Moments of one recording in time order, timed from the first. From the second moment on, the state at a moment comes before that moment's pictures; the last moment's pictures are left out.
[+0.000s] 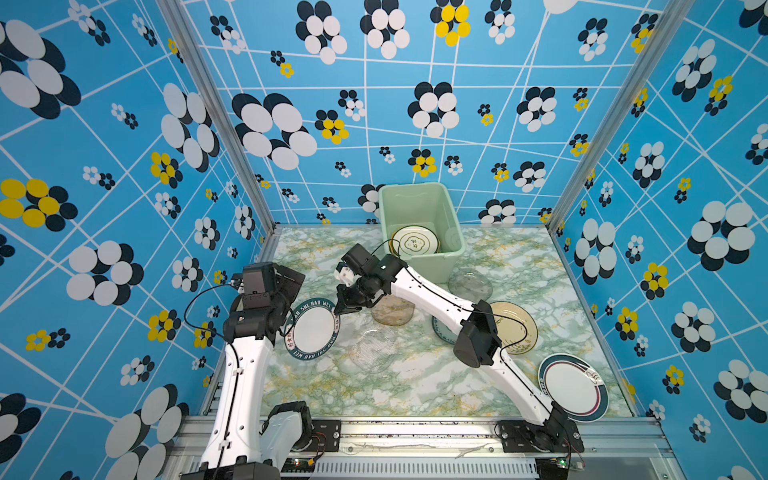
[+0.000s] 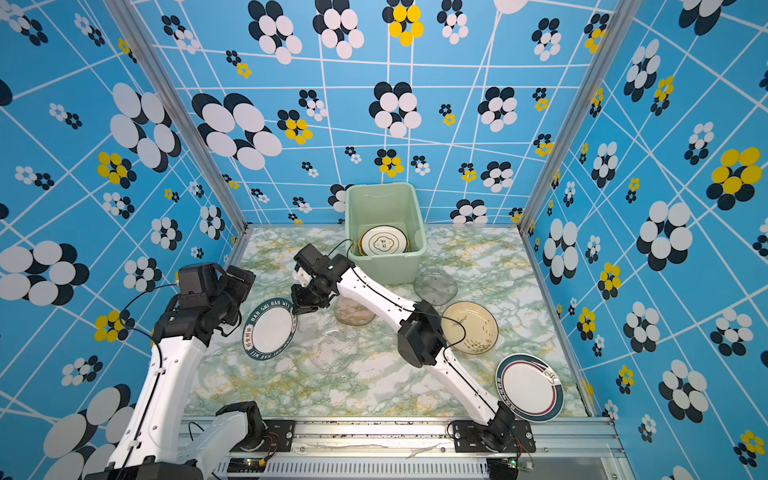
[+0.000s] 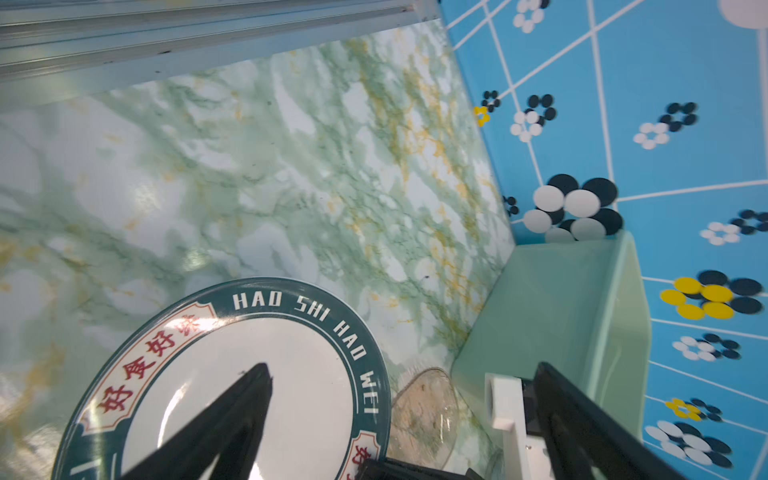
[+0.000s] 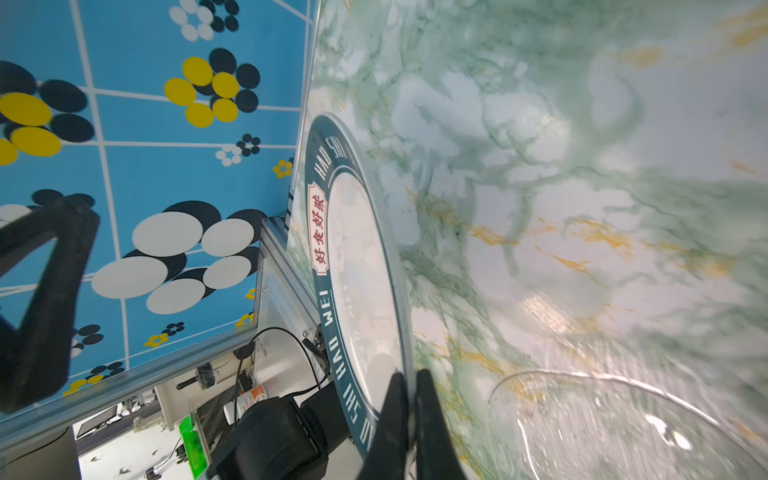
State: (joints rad) left arm 0.12 0.96 1.01 -0.68 0.03 -1.04; right arm 0.93 2.49 2.56 -1.04 -0.49 0.64
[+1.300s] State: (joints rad) left arm -0.28 0.92 1.21 -0.44 0.34 -0.48; right arm 0.55 2.12 2.60 -1.10 -0.17 0.98
